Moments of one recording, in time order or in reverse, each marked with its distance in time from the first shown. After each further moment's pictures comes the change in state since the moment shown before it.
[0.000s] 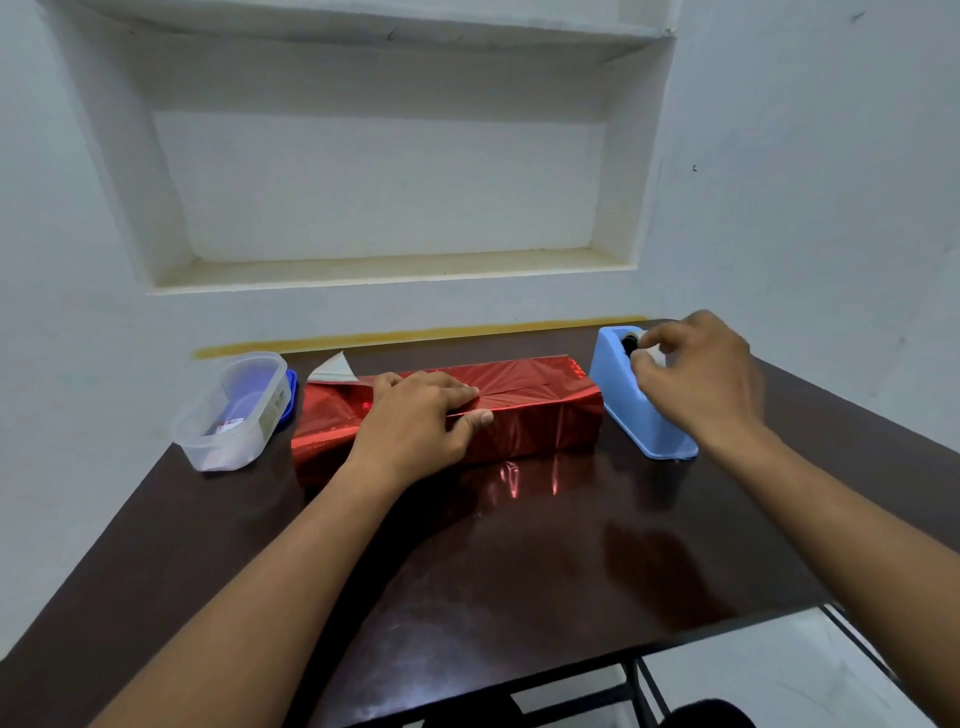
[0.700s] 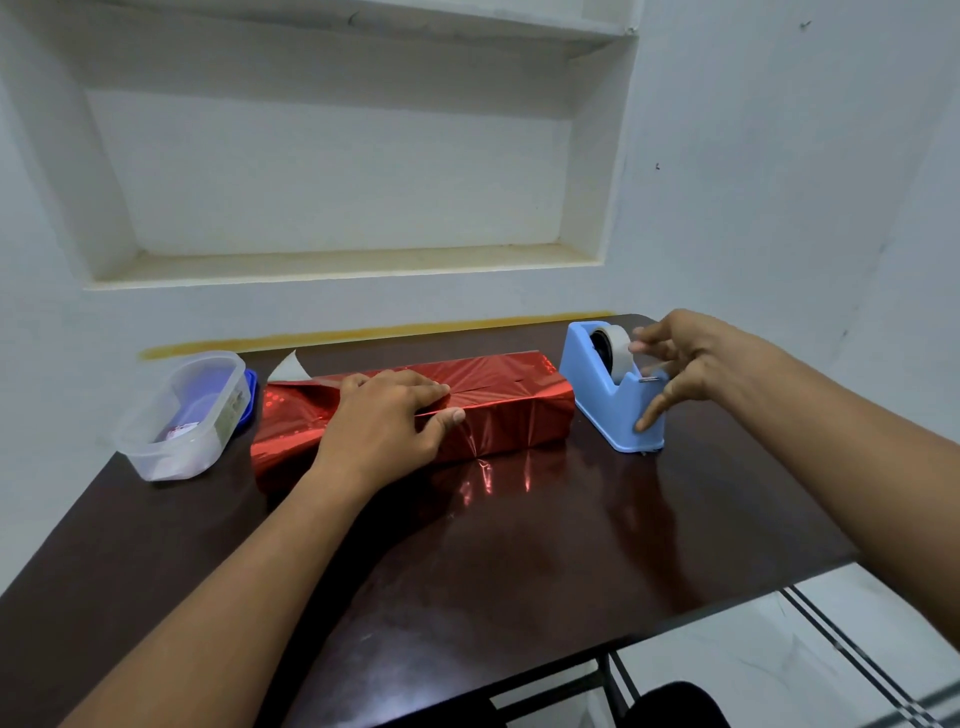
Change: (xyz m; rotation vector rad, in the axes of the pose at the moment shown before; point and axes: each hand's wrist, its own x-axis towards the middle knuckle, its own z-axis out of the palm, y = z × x) left_hand -0.002 -0.002 0.001 -0.017 0.037 0.016; right_hand 0.058 0.017 -0.014 0.912 -0.571 0.933
